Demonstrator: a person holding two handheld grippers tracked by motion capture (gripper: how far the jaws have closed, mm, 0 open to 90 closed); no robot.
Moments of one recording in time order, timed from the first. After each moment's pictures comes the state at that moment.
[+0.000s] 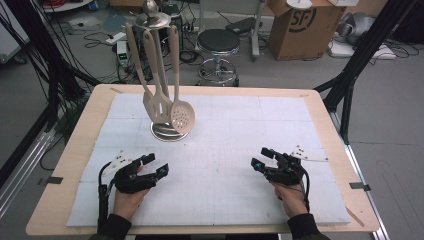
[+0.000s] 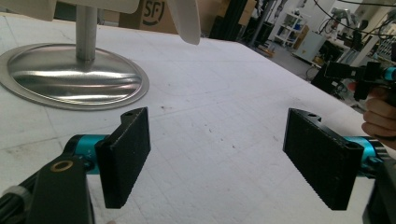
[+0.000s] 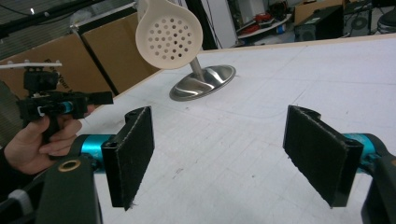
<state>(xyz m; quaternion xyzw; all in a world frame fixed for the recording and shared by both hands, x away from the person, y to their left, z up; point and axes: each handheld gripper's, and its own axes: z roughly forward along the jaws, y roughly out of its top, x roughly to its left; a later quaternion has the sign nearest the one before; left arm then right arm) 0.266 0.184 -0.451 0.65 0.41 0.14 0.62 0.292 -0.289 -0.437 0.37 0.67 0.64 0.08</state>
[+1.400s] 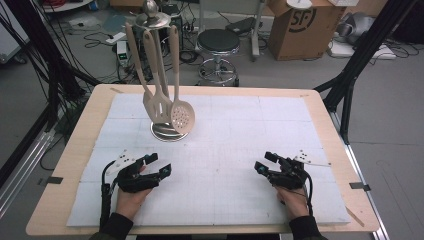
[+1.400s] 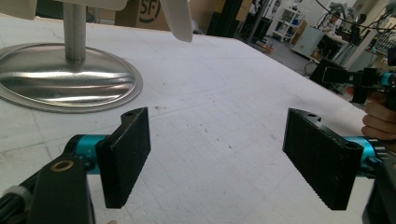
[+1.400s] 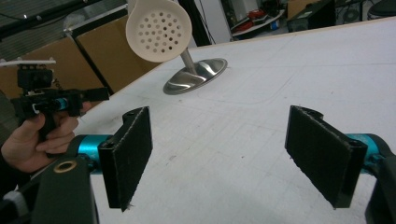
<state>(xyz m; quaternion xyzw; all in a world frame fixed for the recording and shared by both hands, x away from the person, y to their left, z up) 0.268 0.178 -0.451 0.66 0.40 0.13 0.62 0.286 -0.300 -0.449 0.39 0.66 0.63 0.08</state>
